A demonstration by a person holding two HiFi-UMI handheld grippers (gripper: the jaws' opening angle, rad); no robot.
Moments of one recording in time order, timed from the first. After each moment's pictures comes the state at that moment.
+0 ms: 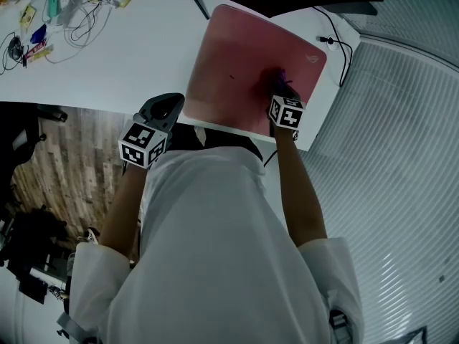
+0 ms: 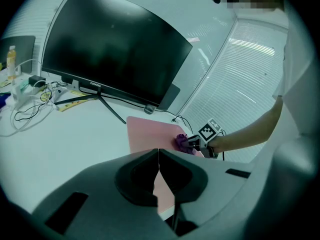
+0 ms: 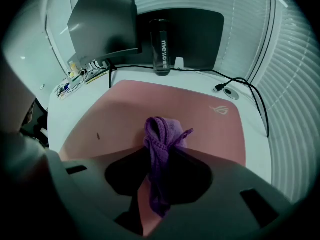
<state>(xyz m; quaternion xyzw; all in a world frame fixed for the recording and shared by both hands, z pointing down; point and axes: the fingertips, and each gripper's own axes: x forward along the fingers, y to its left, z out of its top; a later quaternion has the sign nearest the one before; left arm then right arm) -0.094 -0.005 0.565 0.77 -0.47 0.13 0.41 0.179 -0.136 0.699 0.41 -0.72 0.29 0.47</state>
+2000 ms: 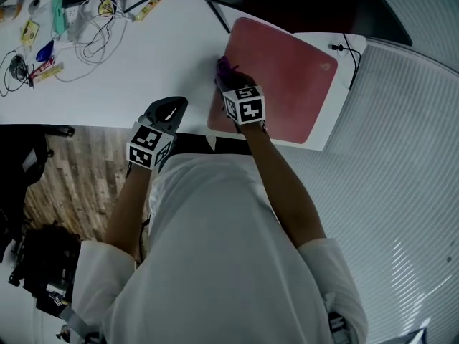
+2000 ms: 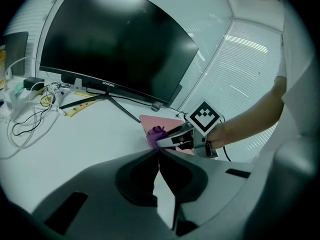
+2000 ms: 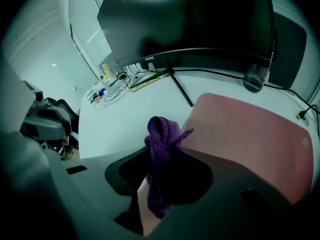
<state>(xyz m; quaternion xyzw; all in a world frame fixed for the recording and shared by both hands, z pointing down) -0.176 -0.008 0.591 0.79 -0.43 0.16 0.40 -0.093 -0.090 0.684 0.26 -0.80 0.32 0.43</state>
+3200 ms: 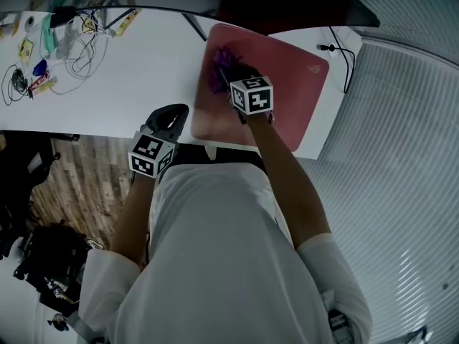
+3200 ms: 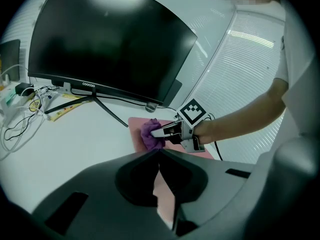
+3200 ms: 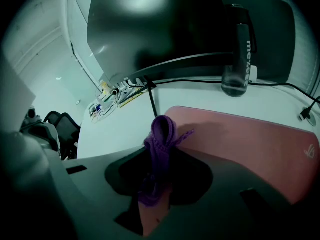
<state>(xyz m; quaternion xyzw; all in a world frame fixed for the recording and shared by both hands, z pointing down) -0.107 -0.044 0.583 0.78 -0.45 0.17 0.40 -0.037 -0.168 0.690 0.26 -0.82 0.35 0.37</state>
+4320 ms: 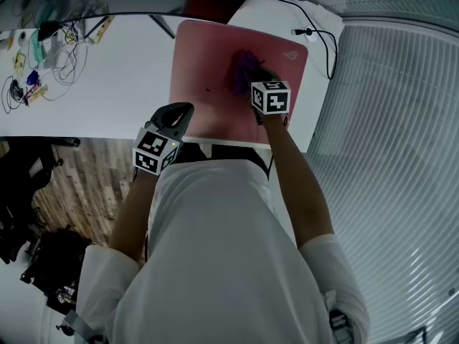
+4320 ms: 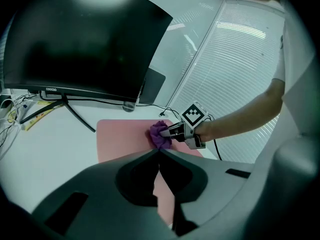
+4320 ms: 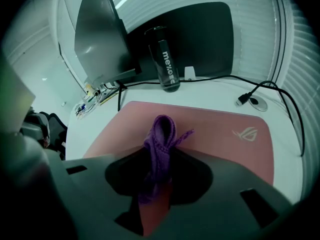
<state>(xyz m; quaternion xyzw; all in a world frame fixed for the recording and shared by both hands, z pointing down) -0.002 -0.059 0.571 0.81 -0.42 0.19 0.37 0.133 -0.191 0.694 0.33 -0.79 0.34 0.38</state>
